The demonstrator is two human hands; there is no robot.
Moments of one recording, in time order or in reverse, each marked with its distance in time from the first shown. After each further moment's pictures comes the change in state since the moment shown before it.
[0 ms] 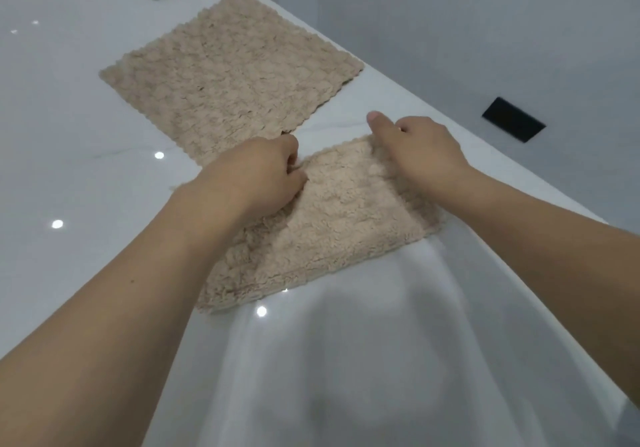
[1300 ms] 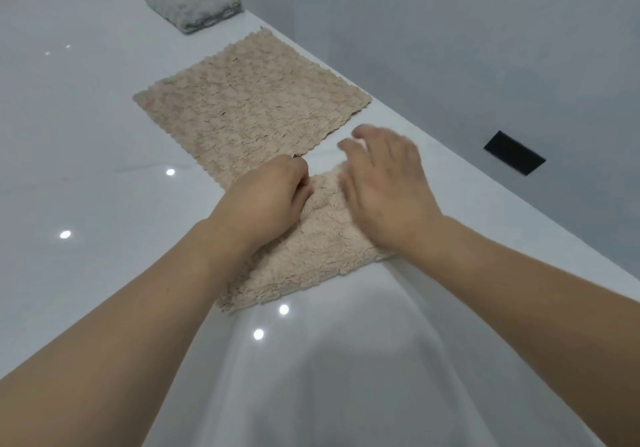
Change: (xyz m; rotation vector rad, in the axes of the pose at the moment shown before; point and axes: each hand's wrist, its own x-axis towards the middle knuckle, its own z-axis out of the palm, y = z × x) left_hand -0.004 -0.011 0.021 -0.087 0.278 0.208; right_hand -0.021 -0.013 0.032 -0.442 0.299 -0.685
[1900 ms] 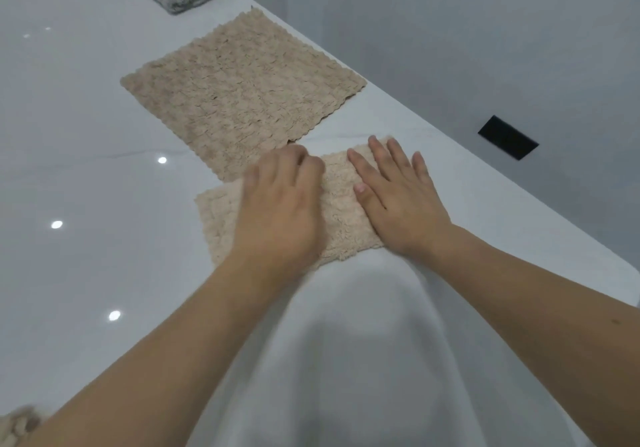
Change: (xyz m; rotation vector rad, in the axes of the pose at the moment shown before) left_hand -0.042 0.041 0.021 0.171 0.271 -0.018; right_hand -0.039 0.020 0.008 0.114 -0.407 0.199
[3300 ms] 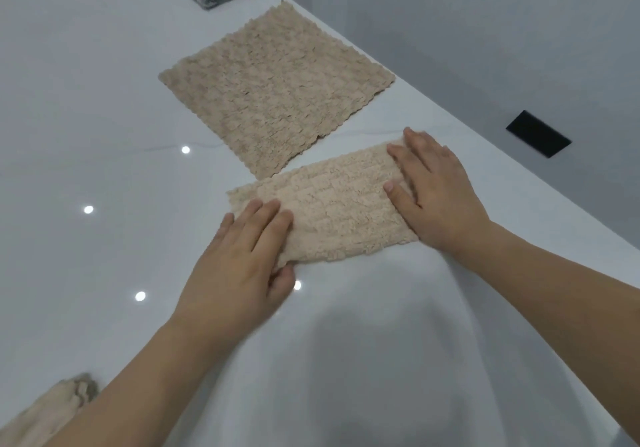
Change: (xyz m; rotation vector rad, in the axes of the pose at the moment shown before) left_hand -0.081 -0.056 -0.036 -0.047 -0.298 -0.008; right_hand 0.002 0.014 -0.001 0.061 0.175 -0.082
